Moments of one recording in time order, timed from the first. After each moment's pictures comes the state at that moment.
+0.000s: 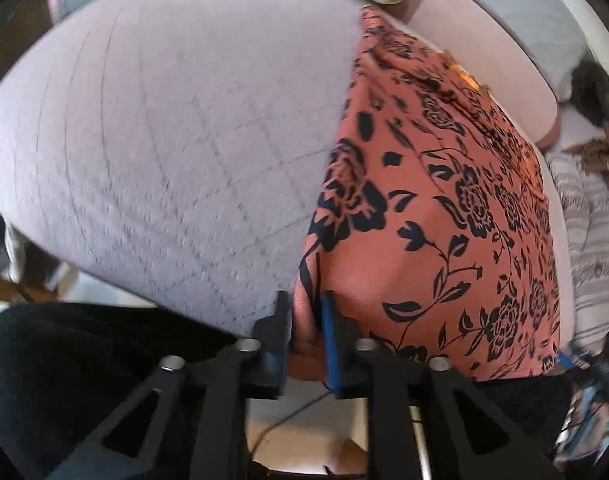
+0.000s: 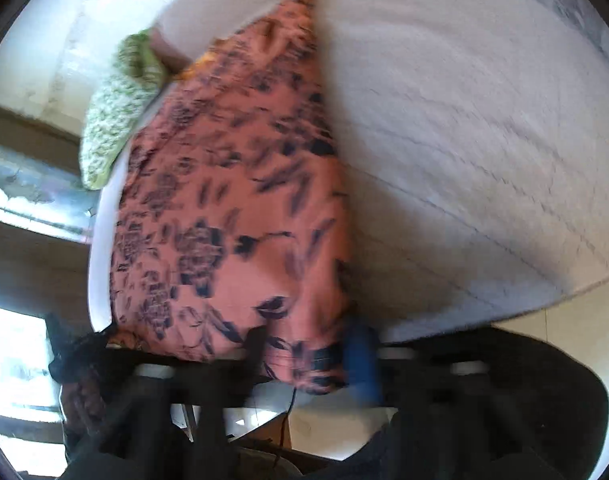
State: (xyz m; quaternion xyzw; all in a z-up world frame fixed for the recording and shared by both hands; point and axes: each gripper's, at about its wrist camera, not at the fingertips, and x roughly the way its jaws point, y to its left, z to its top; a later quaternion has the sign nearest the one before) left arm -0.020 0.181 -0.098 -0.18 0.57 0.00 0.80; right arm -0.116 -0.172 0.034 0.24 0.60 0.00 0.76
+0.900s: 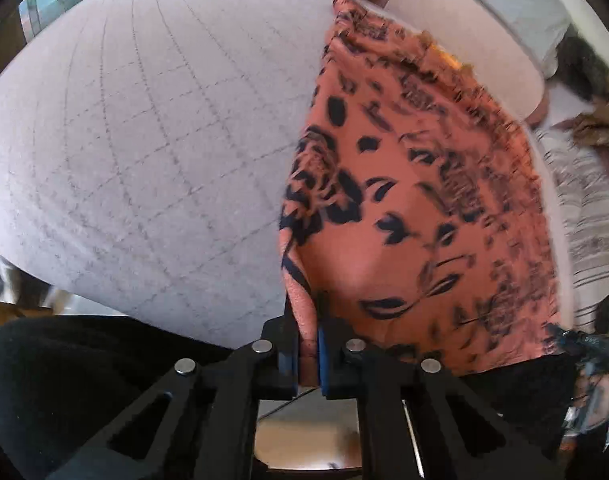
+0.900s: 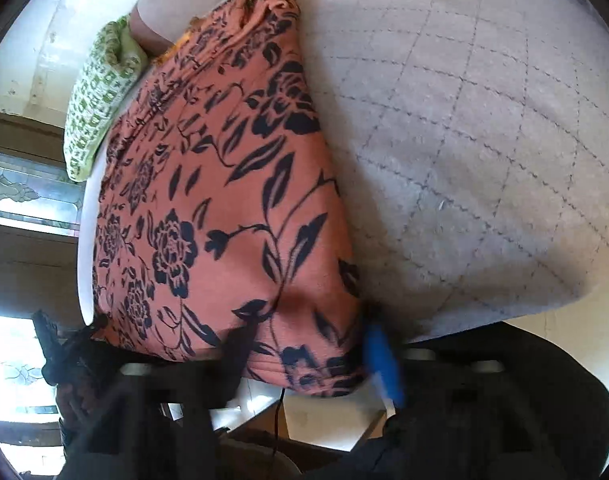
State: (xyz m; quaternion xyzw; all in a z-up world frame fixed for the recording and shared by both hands) left arm 0.007 0.163 -0.105 -0.17 0.58 -0.04 0.79; right arm -0.107 -0.180 0.003 0.30 0.64 0.02 0.71
